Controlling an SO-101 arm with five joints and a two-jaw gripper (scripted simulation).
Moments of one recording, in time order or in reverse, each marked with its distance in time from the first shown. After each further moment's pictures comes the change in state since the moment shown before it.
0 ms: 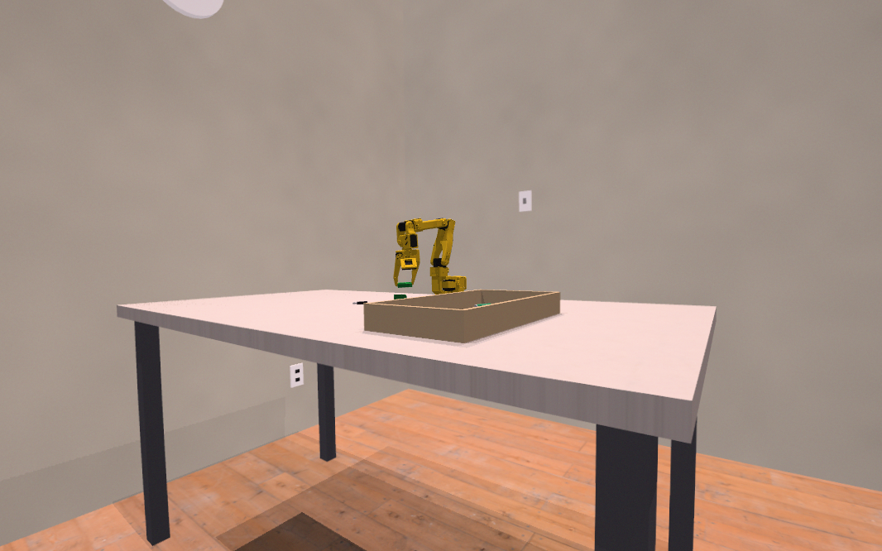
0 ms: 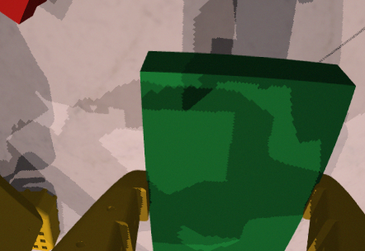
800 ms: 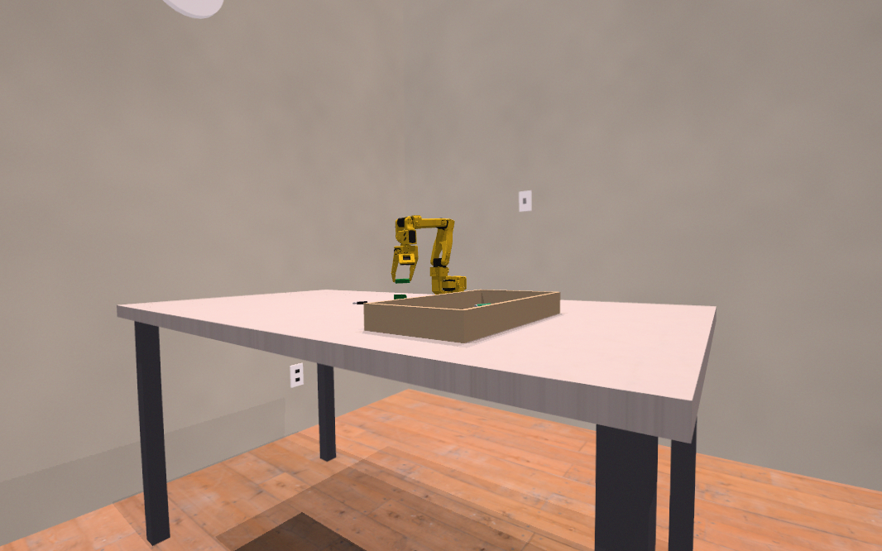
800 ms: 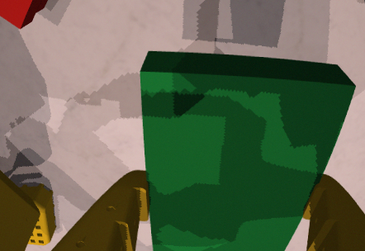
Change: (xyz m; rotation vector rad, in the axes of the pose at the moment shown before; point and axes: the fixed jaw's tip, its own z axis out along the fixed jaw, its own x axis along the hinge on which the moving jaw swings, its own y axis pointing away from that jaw) arm -0.004 -0.006 -0.011 0.022 -0.016 0.000
